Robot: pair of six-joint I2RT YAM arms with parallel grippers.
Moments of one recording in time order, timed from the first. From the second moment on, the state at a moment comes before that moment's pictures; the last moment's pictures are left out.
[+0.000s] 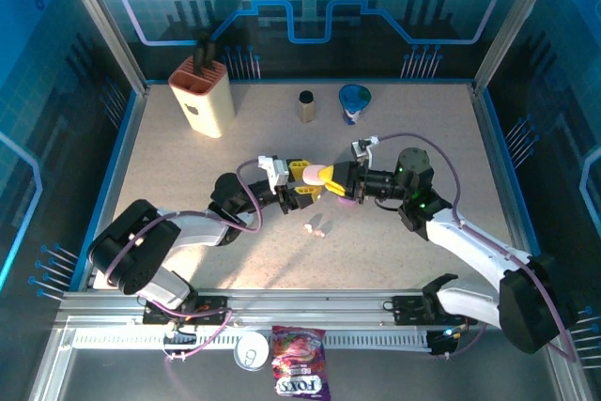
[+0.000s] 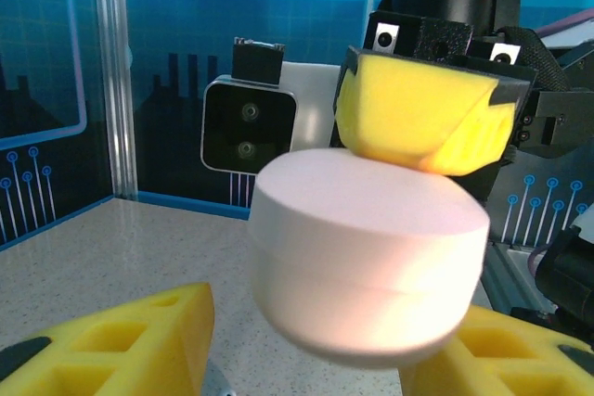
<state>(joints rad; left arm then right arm) -0.59 1.52 0.48 1.28 0.66 -0.20 0.46 1.14 0.60 0.47 -0.89 1.38</state>
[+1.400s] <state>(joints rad) -0.59 1.50 0.48 1.28 0.71 -0.17 0.45 1.14 0.60 0.44 -0.90 1.35</state>
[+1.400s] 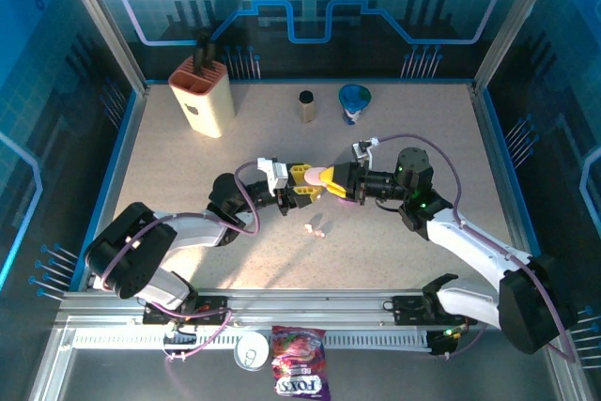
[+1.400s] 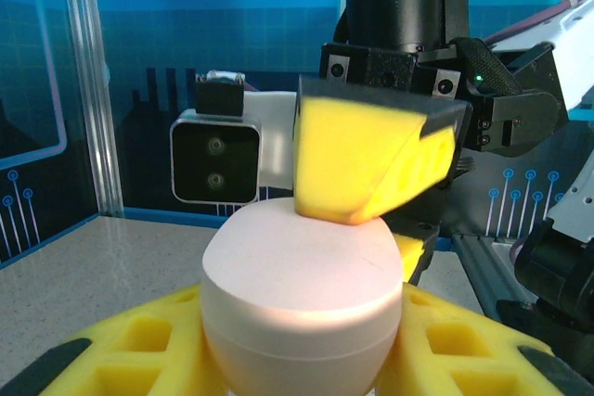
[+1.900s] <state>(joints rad) -0.59 1.48 0.45 1.28 0.79 -0.18 0.46 0.97 0.82 -0.11 -0.70 0.59</state>
